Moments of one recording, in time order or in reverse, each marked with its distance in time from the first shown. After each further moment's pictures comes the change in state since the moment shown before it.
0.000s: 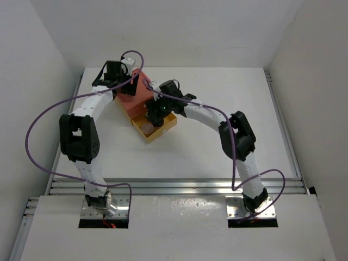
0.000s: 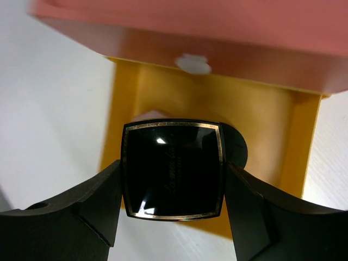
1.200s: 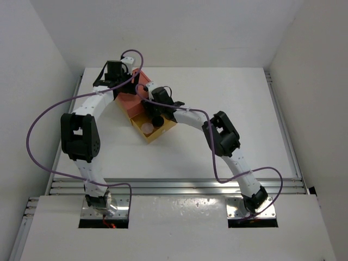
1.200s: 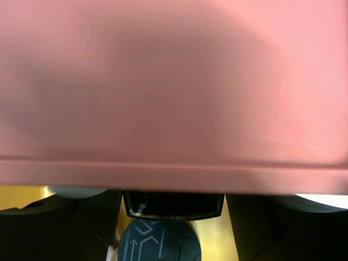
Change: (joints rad) left arm 0.000 0.020 0.000 0.048 0.030 -0.045; right arm 0.028 0.274 0.128 0.255 0.346 -0.005
